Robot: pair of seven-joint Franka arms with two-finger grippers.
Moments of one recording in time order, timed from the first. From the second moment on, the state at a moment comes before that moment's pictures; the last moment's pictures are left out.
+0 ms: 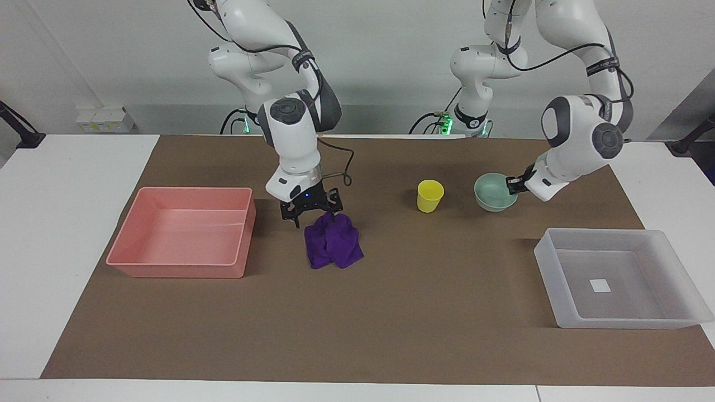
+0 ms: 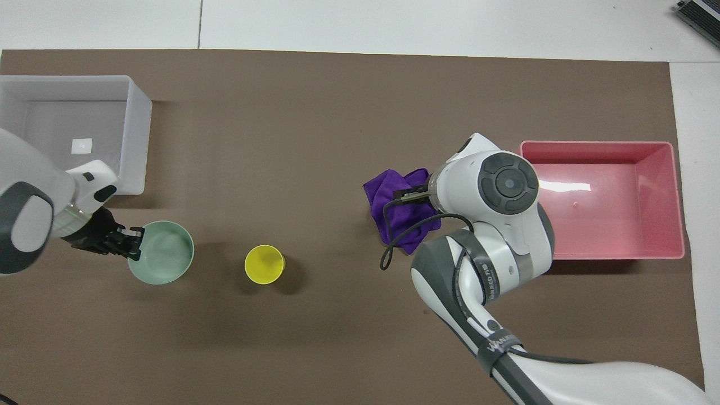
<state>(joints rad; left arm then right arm) -0.02 0.06 0.02 -1.98 -0.08 1.68 0.04 0.34 0.24 0.07 -1.97 -0.01 2.40 0.28</state>
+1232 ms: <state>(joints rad) 0.33 0.40 0.02 -1.35 -0.14 1.78 0.06 0.36 0.24 0.06 -2.01 -0.15 2.37 0.43</state>
